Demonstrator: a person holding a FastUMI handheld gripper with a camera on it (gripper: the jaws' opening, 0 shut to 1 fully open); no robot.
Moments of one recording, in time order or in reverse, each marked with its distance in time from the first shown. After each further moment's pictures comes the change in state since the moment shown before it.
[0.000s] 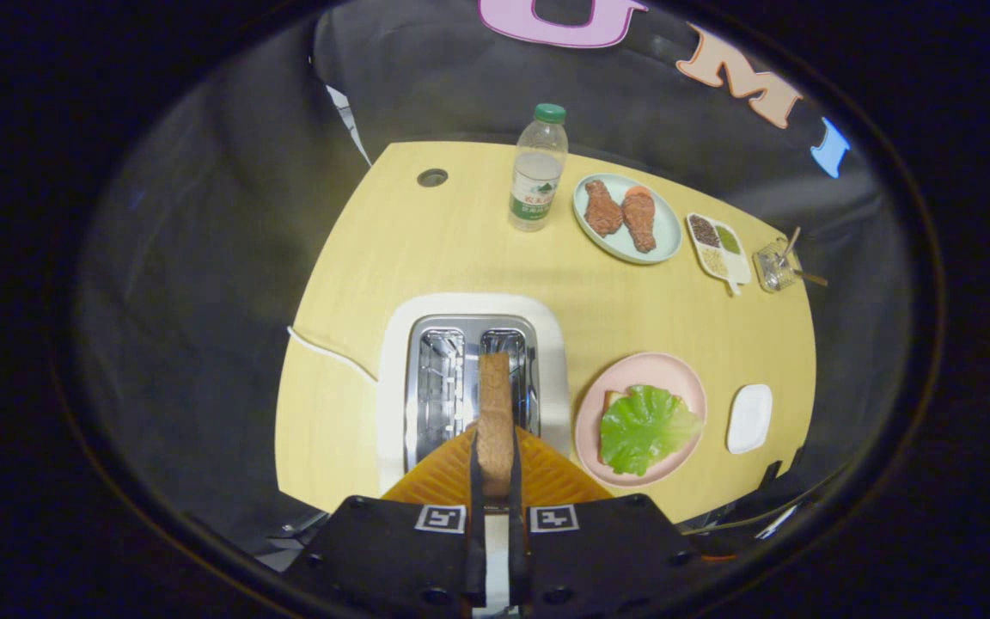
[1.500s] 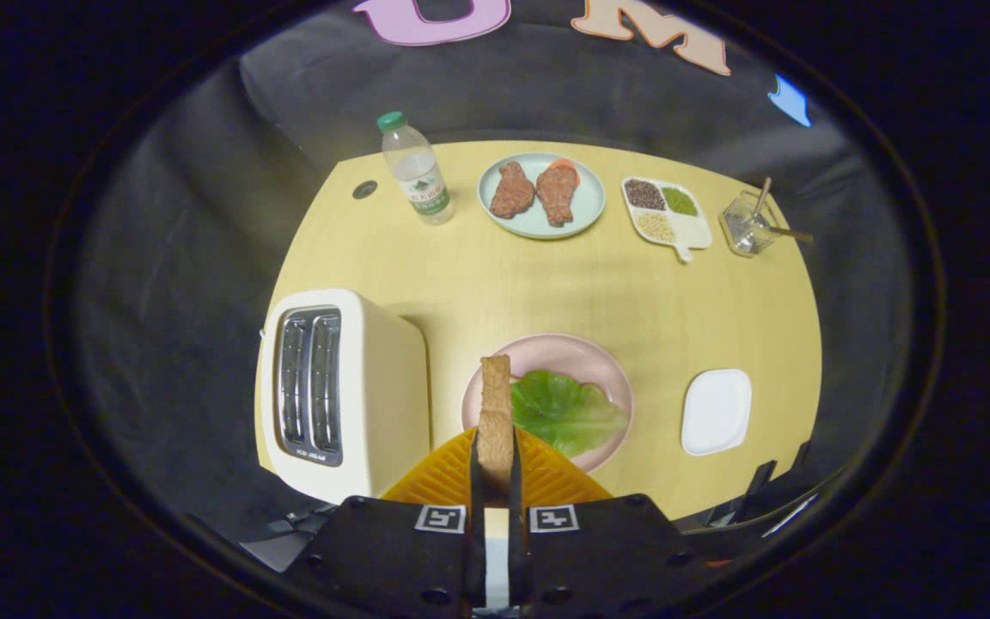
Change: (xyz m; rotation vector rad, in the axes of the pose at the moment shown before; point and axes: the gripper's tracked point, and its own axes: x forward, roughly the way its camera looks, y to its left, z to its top) arm 0.010 -0.159 -0.019 0.083 0.050 0.070
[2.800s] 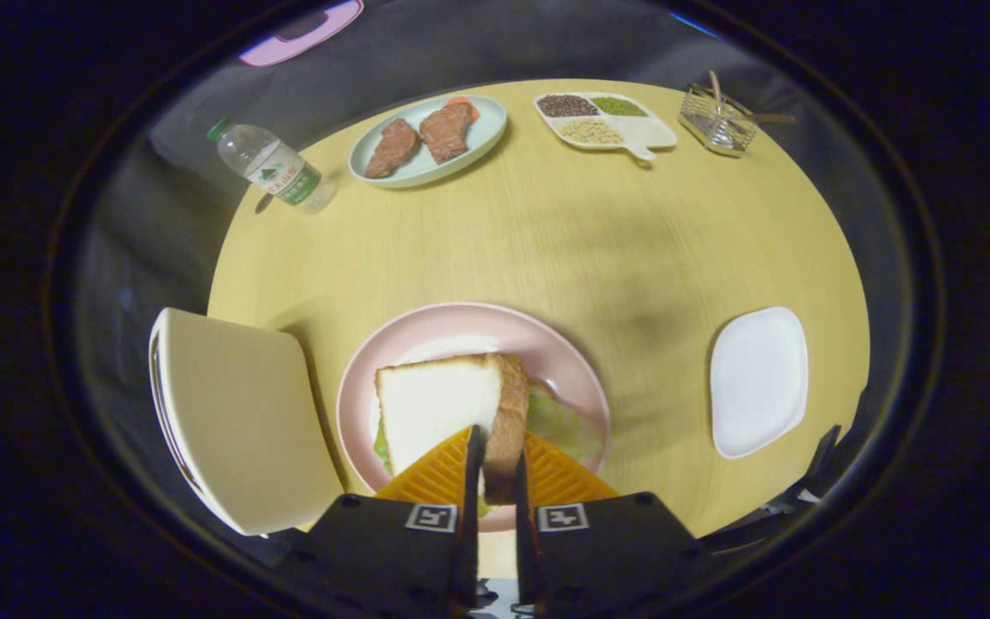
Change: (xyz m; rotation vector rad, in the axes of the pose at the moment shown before) arm 0.118 -0.093 -0.039 0.224 0.034 -0.009
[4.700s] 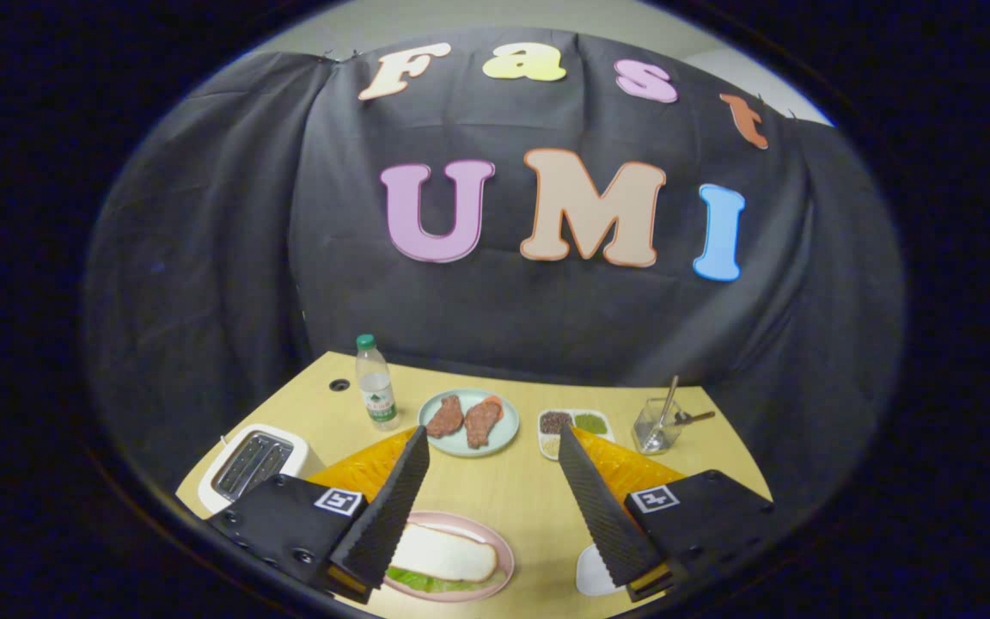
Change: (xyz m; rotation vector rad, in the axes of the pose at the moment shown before) arm -0.261 0.026 0.128 -0.301 -1.059 0.031
